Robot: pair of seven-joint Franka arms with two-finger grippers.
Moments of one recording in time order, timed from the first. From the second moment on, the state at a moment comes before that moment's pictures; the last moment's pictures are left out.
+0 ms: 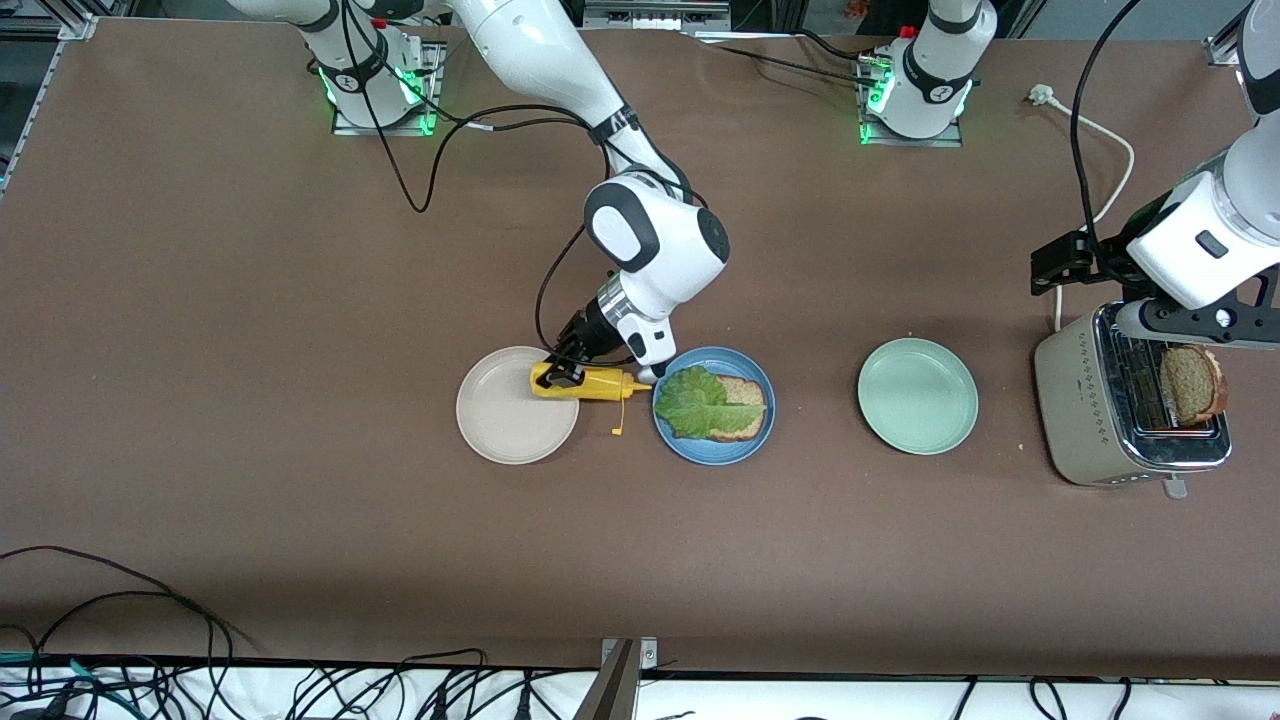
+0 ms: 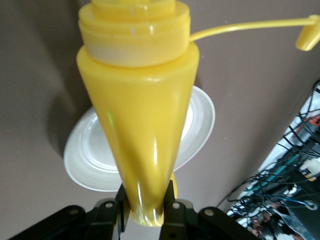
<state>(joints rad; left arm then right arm) 0.02 0.26 -0.15 -1.26 0.04 1.40 -0.05 1.16 1.03 -0.55 -1.13 -0.29 1.77 -0.47</state>
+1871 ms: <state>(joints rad) 0.02 0.26 -0.15 -1.26 0.04 1.37 -0.05 0.16 0.69 0.01 -1.37 0.35 1.91 -1.42</state>
